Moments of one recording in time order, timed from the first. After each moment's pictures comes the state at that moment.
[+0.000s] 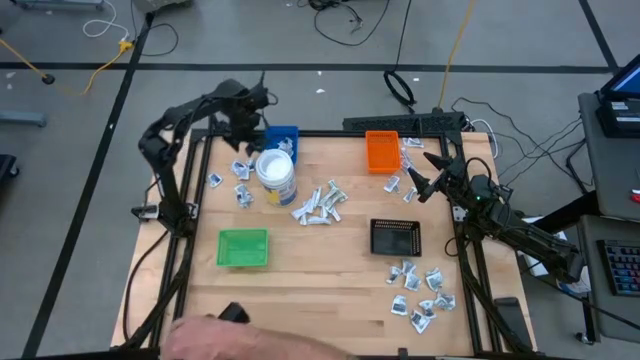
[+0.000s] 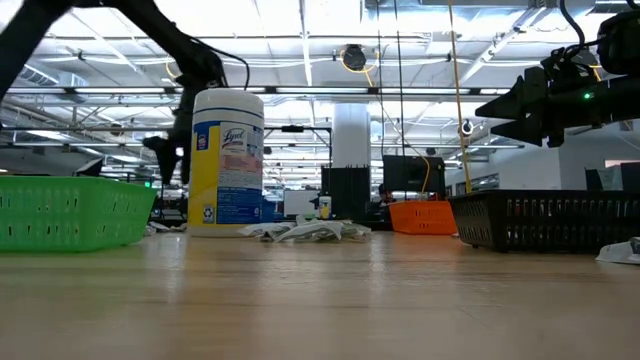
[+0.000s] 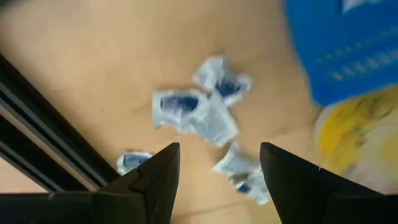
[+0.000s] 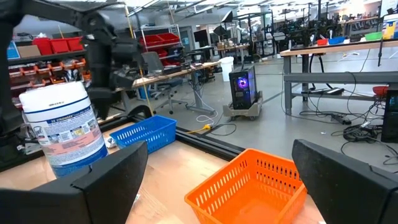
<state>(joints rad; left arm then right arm) 0.94 1.87 1.48 -1.39 0.08 -0.20 -0.57 0.05 0.01 0.08 0.16 0.17</state>
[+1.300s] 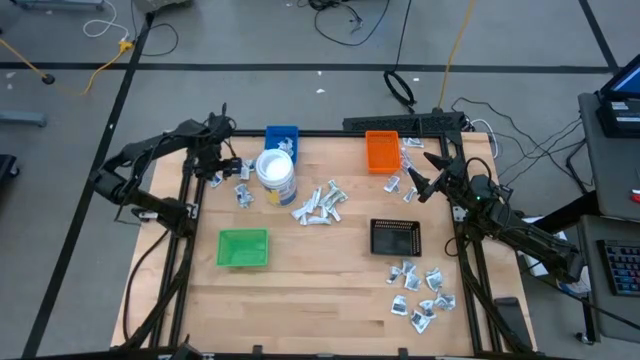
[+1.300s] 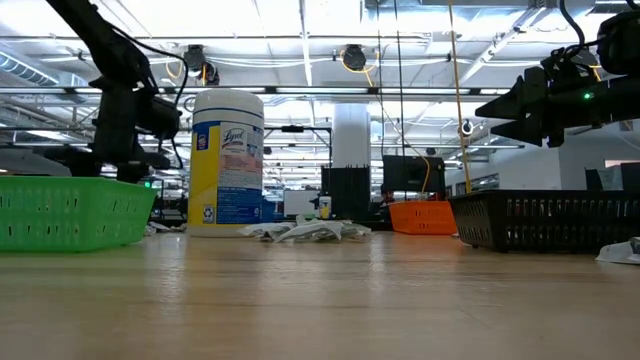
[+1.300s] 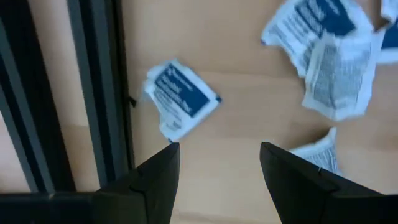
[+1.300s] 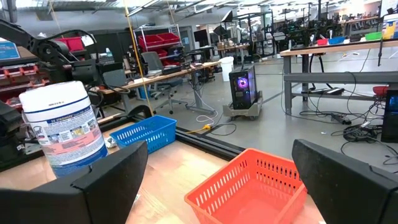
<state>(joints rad) 1.07 1.41 0.80 -1.04 0.05 -0.59 -0.57 0.05 0.01 0.08 0.16 0.17</state>
